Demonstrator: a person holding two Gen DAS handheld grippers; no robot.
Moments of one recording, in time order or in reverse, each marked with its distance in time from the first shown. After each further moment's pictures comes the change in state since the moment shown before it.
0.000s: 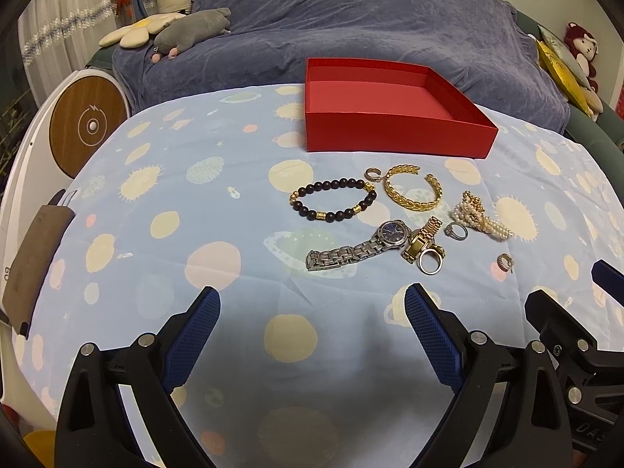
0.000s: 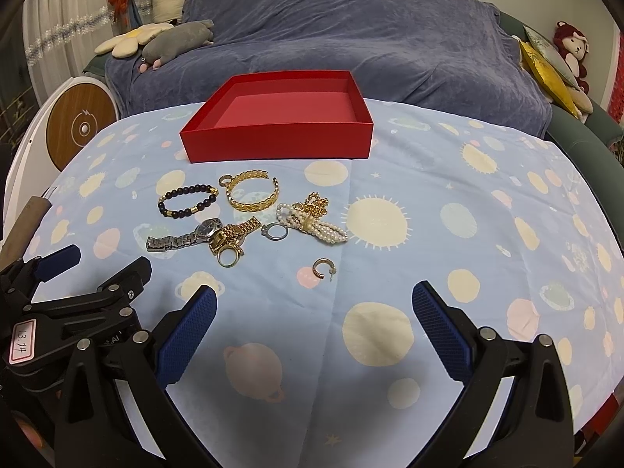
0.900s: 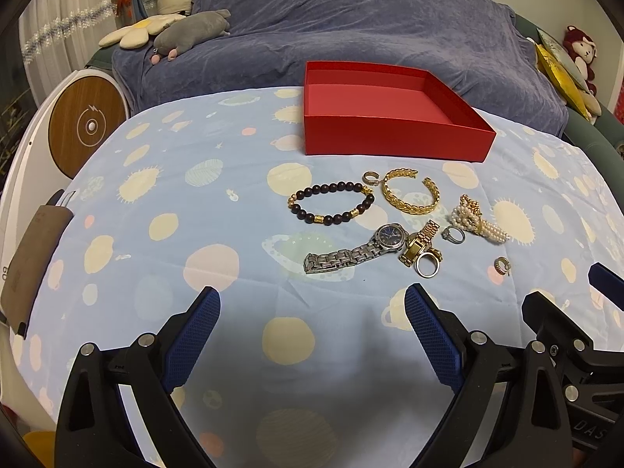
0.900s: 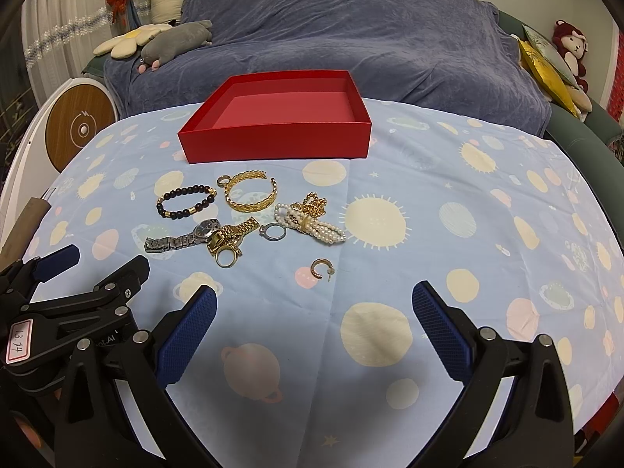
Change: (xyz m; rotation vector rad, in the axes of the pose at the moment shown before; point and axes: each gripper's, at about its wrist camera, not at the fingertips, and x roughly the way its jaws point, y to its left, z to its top) left arm -0.001 0.000 0.001 -0.005 -0.006 -0.007; right arm 0.000 -0.001 0.000 0.001 0.001 0.001
